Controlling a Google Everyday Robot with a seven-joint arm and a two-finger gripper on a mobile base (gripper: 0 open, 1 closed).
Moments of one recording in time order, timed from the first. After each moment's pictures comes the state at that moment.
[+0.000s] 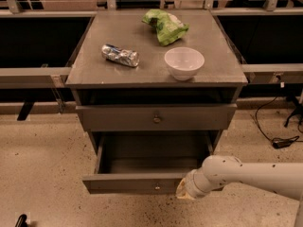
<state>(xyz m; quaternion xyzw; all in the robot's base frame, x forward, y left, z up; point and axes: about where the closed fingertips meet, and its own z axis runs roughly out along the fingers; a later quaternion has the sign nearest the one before) 0.468 -0.127 0.406 -0.70 0.68 0.11 0.18</state>
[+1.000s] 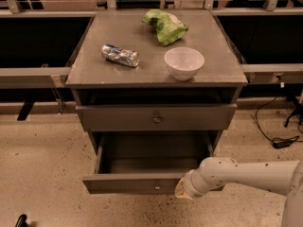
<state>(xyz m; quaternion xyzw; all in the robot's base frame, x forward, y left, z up) 0.479 -0.125 0.388 -0.69 0.69 0.11 0.19</state>
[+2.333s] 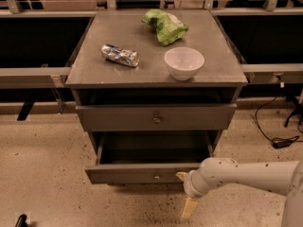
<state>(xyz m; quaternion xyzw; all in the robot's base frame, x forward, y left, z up) 0.478 -0.125 0.388 -0.69 0.69 0.11 0.19</state>
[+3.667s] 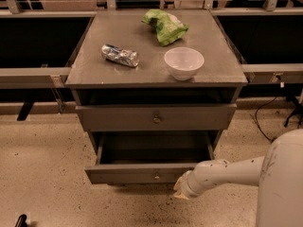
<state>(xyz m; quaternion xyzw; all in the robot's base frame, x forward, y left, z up) 0.489 -0.125 0.367 -0.67 0.72 0.08 0.18</state>
